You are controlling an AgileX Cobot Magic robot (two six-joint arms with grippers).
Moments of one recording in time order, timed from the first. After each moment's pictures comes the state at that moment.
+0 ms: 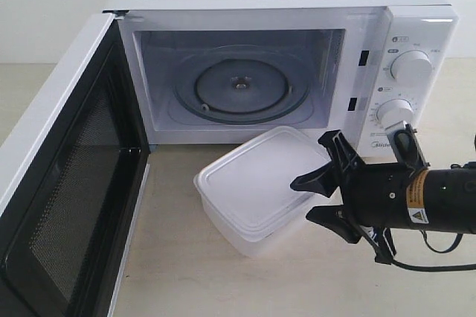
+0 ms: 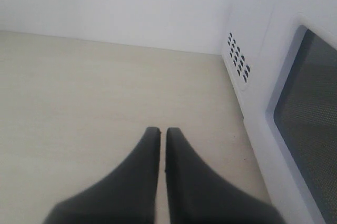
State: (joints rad) left arm 0.05 0.00 0.00 -0.13 0.29 0.04; right arm 0.29 1.71 -0.47 -0.93 -0.67 2.02
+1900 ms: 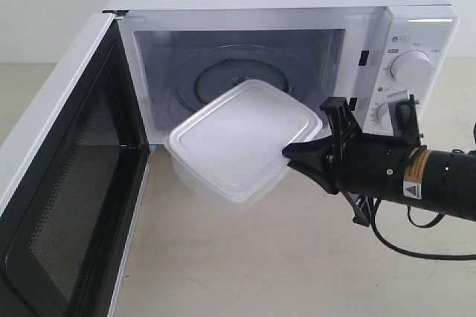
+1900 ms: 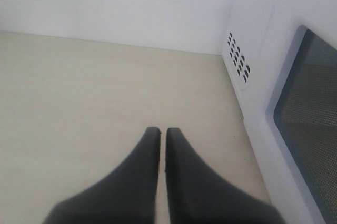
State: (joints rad) left arm 0.05 0.00 0.00 -0.13 0.29 0.04; right arm 0.29 1.71 -0.49 -0.76 -0.87 1.82
